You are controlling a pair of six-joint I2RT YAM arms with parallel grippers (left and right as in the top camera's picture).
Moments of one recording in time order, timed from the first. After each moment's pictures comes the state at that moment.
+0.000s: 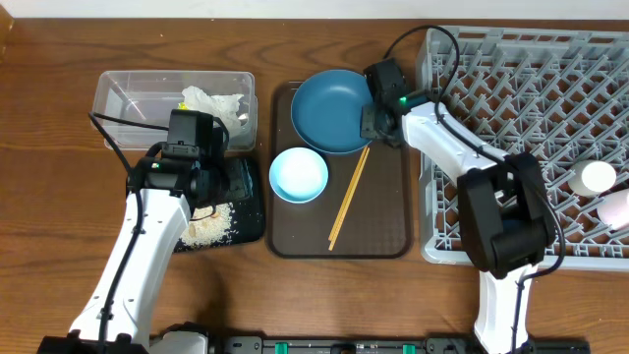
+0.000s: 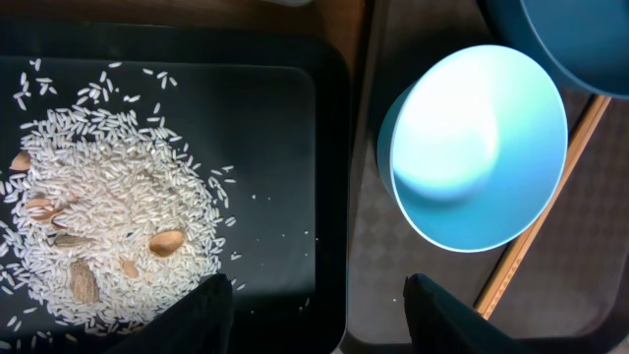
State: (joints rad) left arm -0.09 1.36 1.02 -0.88 0.17 -0.29; right arm 0.40 2.14 1.54 -0.57 0.09 0.48
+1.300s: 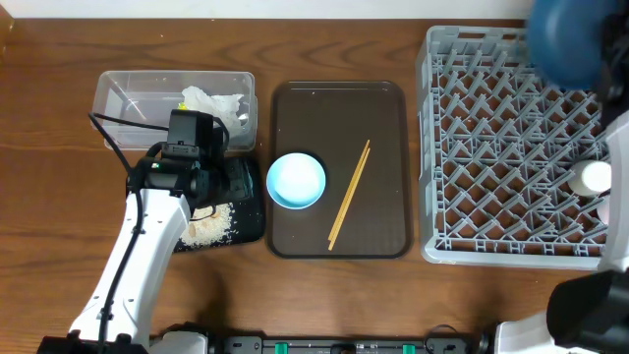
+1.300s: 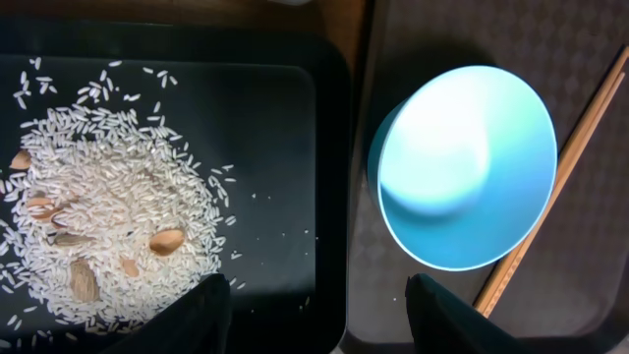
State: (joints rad) left arm -0.09 1.36 1.02 -0.88 0.17 -0.29; right arm -0.26 1.68 1.70 -0.37 0.51 -0.46
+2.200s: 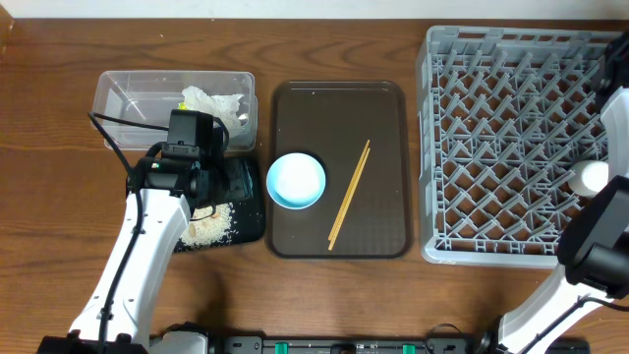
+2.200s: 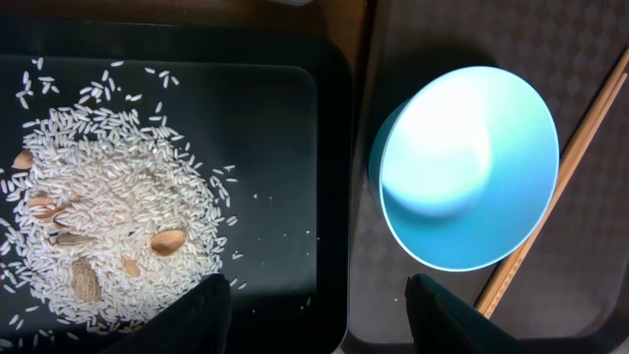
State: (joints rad) left arm -0.09 1.36 1.02 -0.88 0.17 -0.29; right arm -0.36 2.01 1.70 0.13 0.92 -1.01
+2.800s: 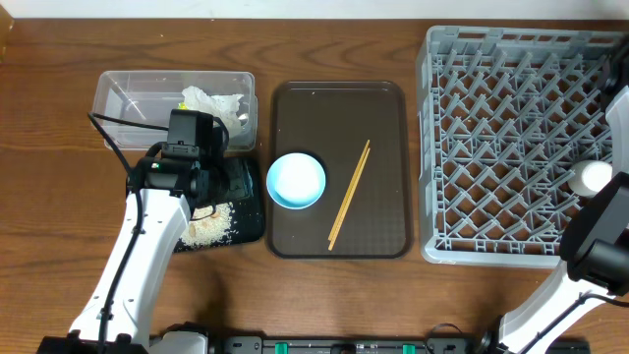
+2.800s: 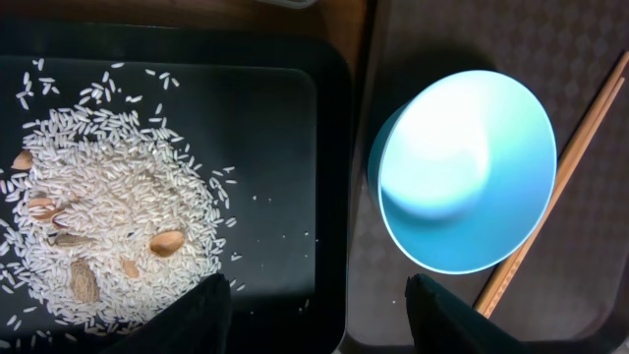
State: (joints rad) left arm -0.09 1.36 1.02 -0.87 0.17 -0.30; right arm -0.38 2.04 1.72 -0.11 0.91 -0.80
